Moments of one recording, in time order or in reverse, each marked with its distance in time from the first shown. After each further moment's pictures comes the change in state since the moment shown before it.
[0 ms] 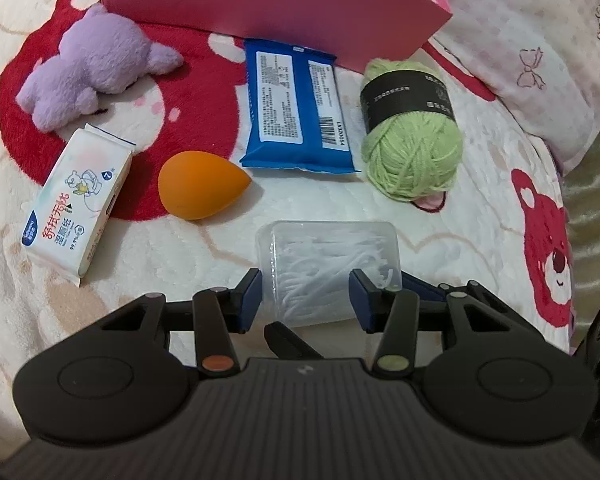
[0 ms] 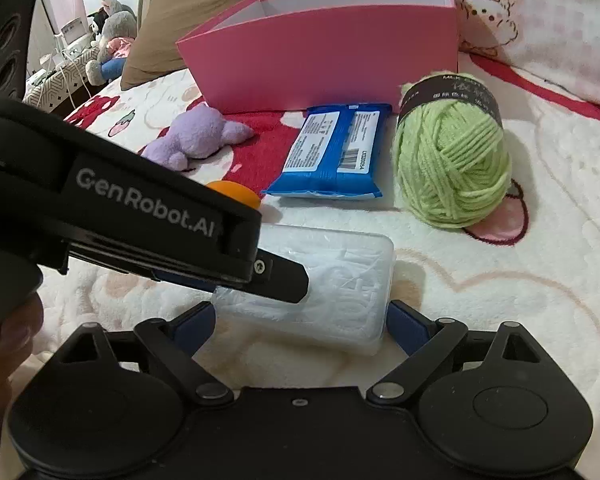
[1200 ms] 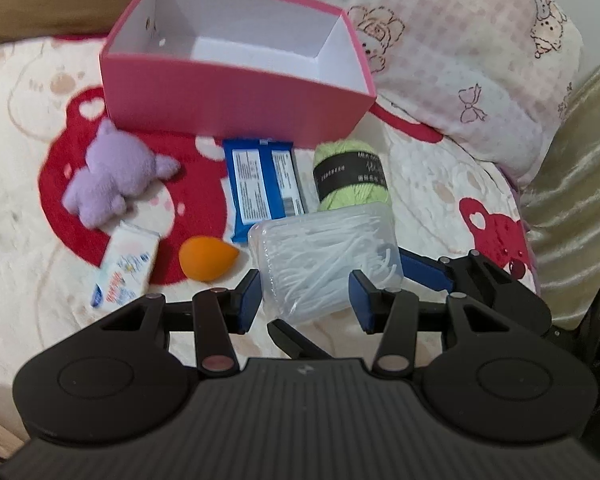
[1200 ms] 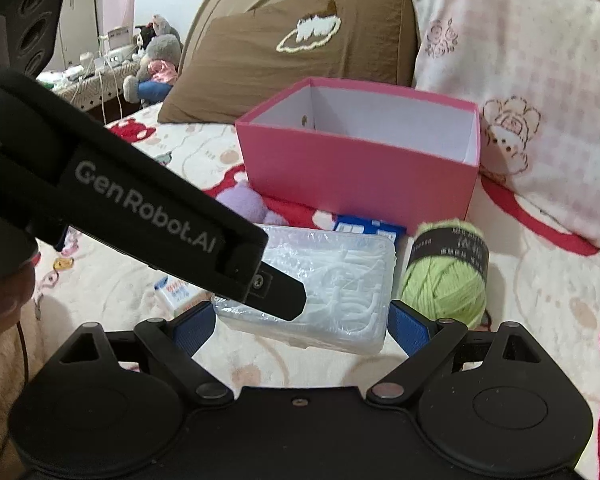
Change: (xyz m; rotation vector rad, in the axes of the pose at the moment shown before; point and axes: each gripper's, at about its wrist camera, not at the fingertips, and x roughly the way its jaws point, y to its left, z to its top) left arm -0.096 -0.029 0.018 0.121 -0.136 0.012; right arm -0.063 0.038 0.039 -0.191 -0.161 -0.032
